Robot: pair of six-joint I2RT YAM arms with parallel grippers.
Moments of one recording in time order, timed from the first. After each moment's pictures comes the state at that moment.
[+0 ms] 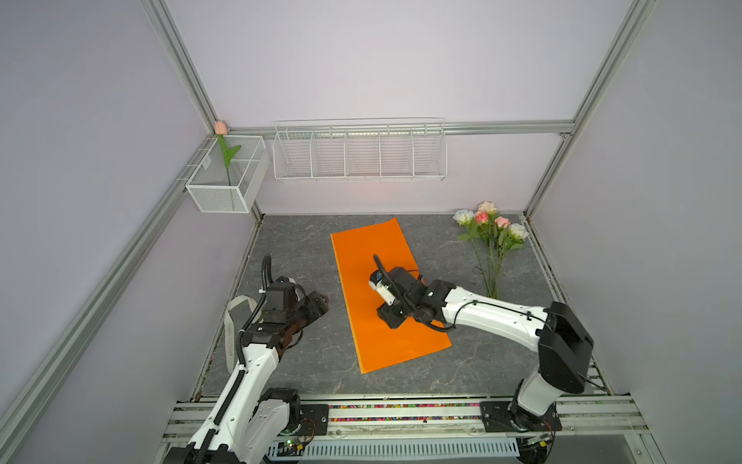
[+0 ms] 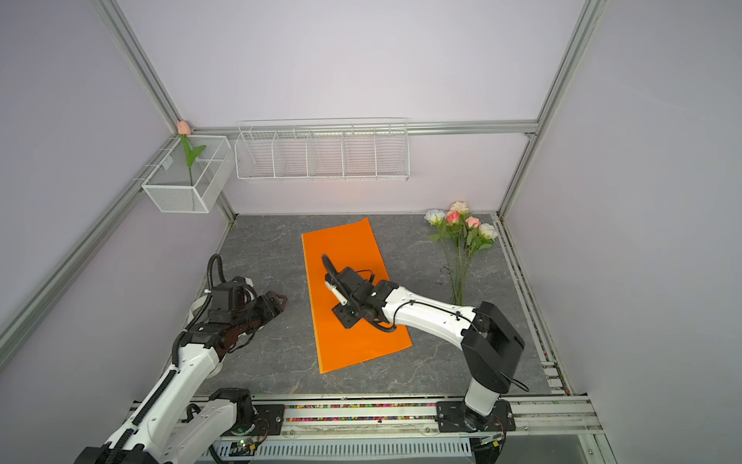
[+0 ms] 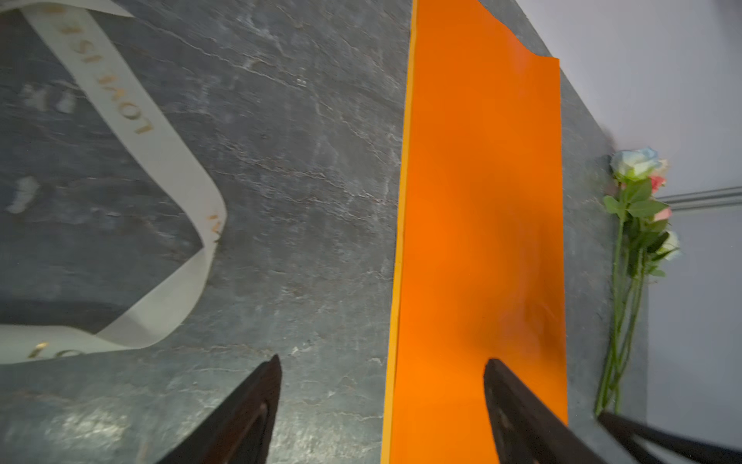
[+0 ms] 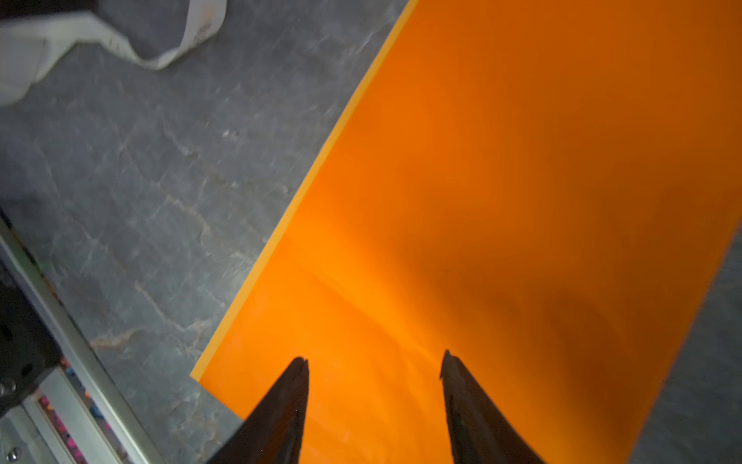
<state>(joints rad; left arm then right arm) -0.13 0.87 0.58 -0.50 0.16 -0.68 1.05 1.73 1.26 -0.56 0.05 0.19</state>
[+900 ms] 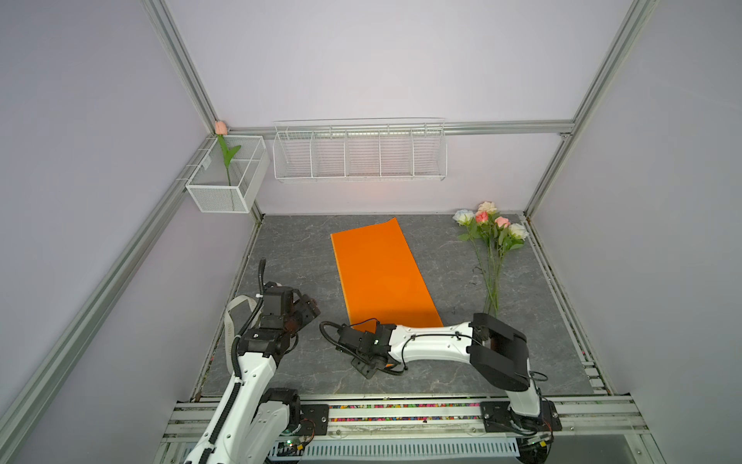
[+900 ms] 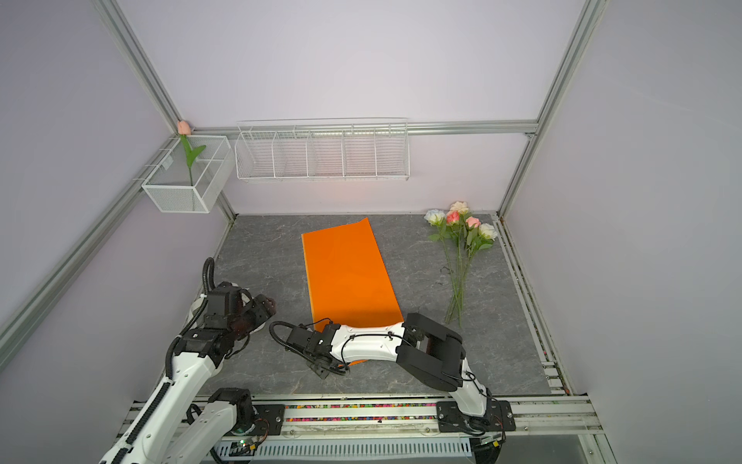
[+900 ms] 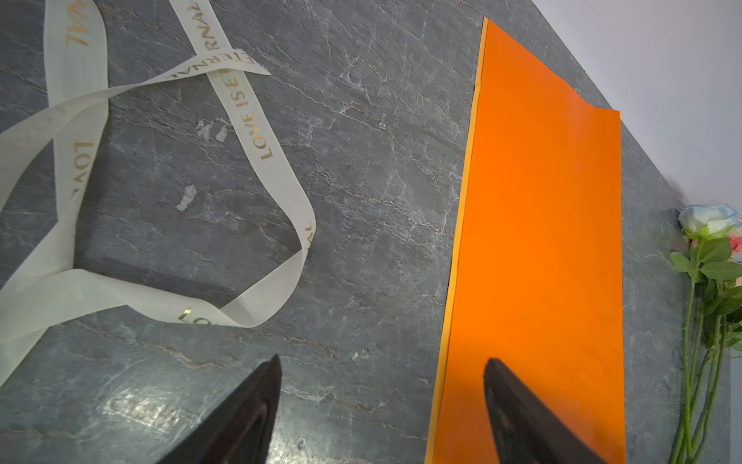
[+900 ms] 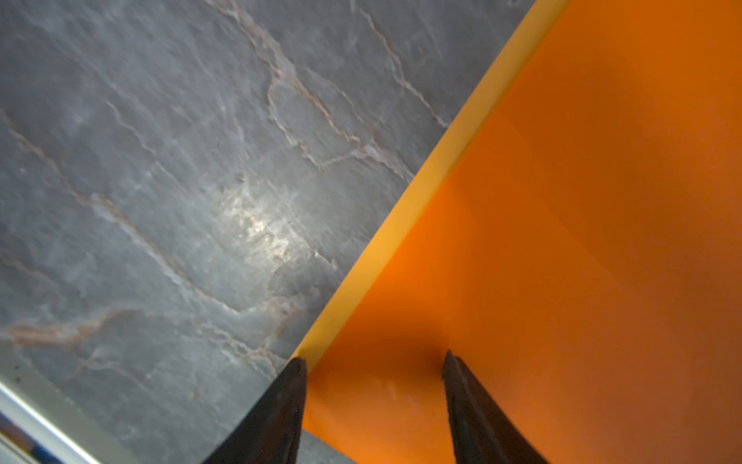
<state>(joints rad) -0.13 0.81 0.58 -0.58 0.01 -0.71 1.31 2.04 1.42 -0.68 0.16 0.38</state>
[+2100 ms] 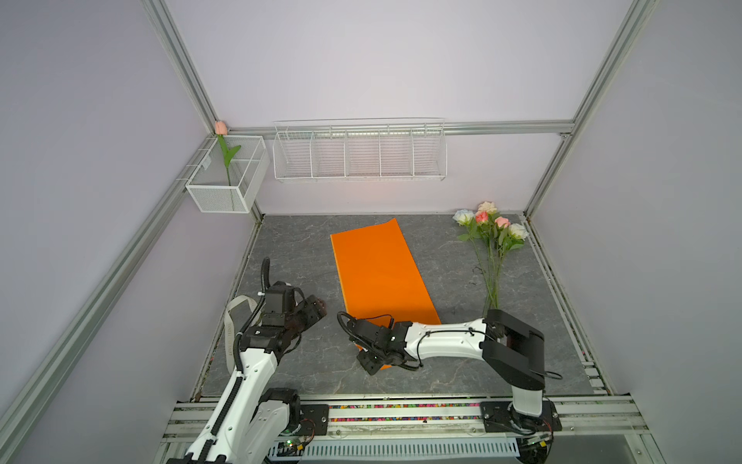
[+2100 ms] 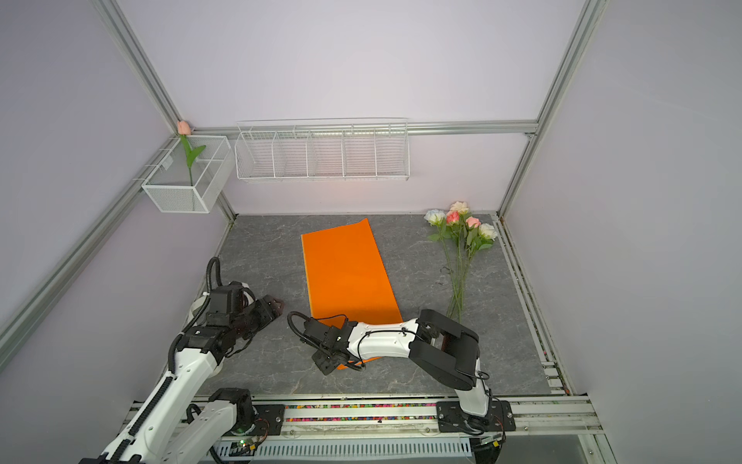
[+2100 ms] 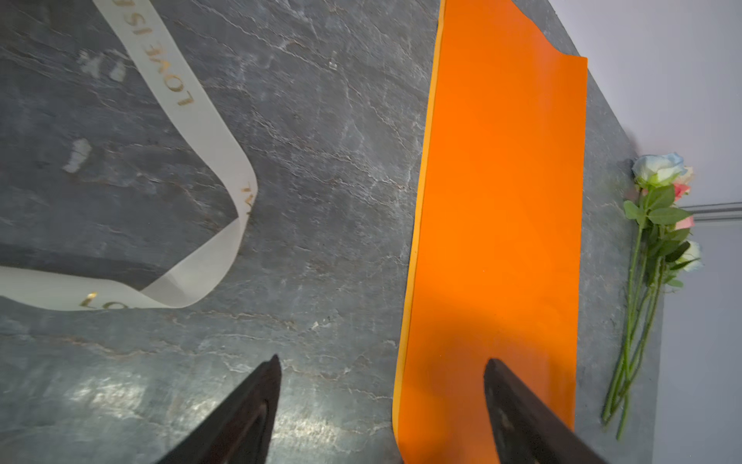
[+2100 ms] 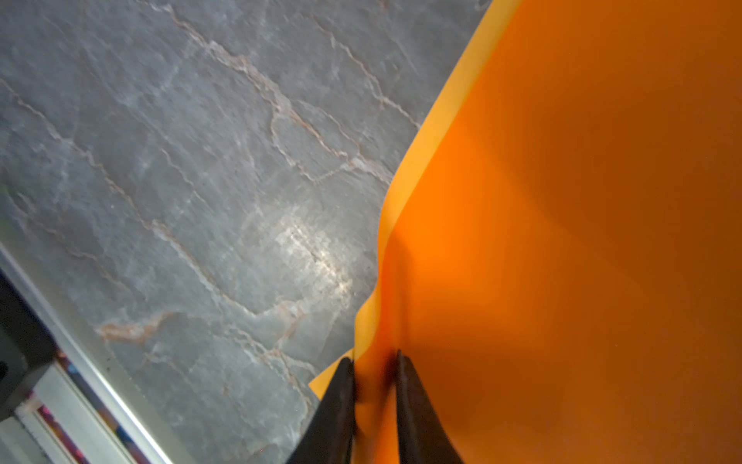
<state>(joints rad) -0.13 0.85 0.58 -0.56 0.21 -0.71 1.25 1.93 1.22 -0.44 0.02 0.45</state>
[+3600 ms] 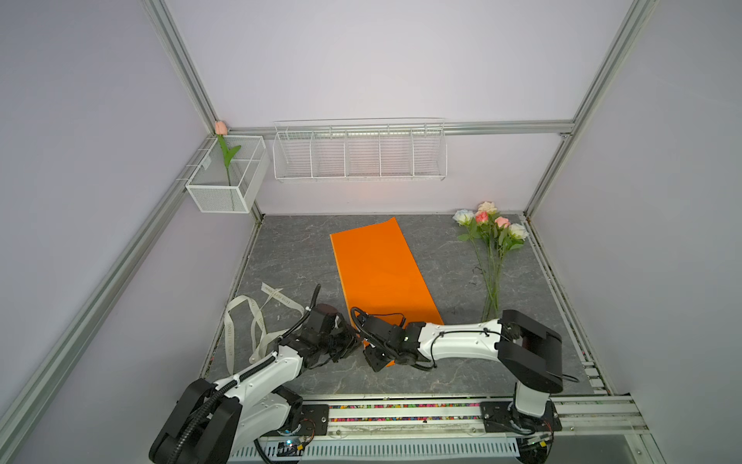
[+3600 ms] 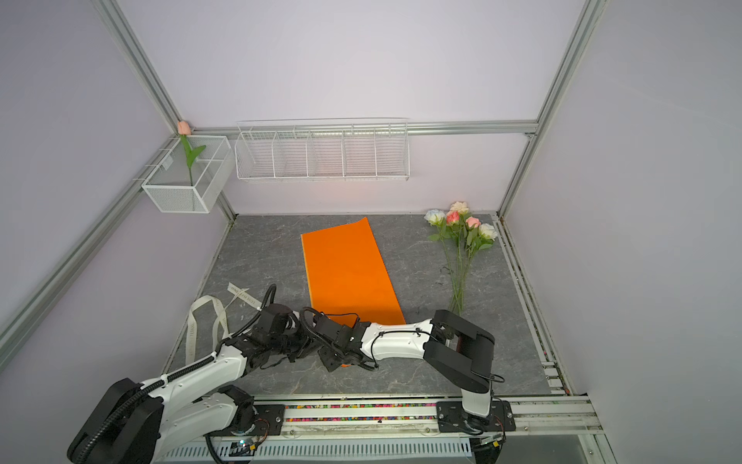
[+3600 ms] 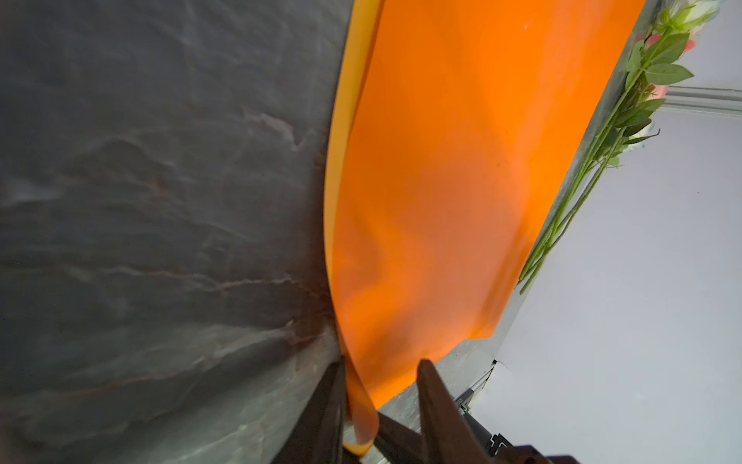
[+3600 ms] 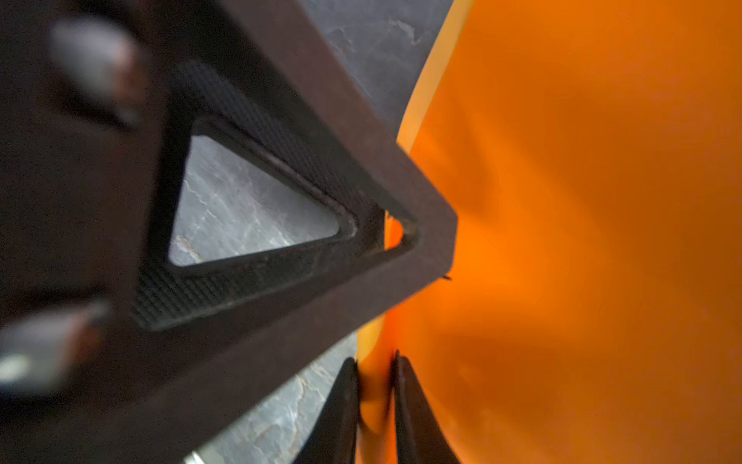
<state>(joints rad) -0.54 1.09 0.31 -0.07 0.43 -1.25 1.22 1.84 1.10 -0.32 0.01 0.53</state>
